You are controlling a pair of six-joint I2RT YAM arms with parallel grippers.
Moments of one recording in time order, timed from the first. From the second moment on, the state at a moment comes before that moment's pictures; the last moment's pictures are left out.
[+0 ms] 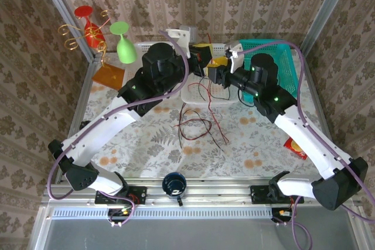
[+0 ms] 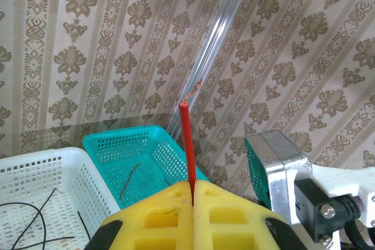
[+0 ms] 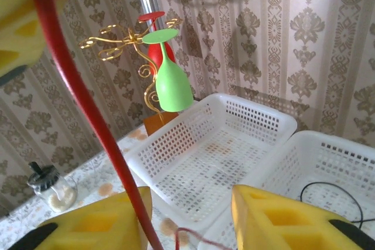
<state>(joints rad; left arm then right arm) -0.92 1.46 1.68 -0.22 -0.05 -0.40 0.47 1.25 1.25 -0.13 -0.29 0.12</state>
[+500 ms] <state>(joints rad) -0.90 1.34 1.55 -0.30 -0.06 -0.32 0.45 1.25 1.27 -0.16 -0.33 0.13</state>
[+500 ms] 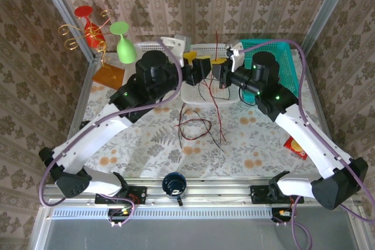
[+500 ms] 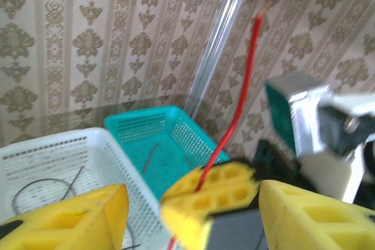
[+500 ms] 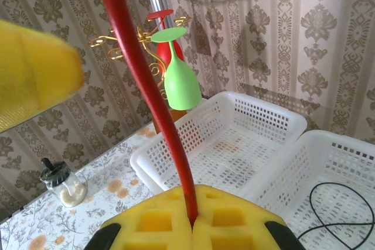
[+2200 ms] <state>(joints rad) -0.82 1.22 1.02 -0.05 0.28 0.54 0.41 1.10 1.35 -0.38 -0.64 0.16</state>
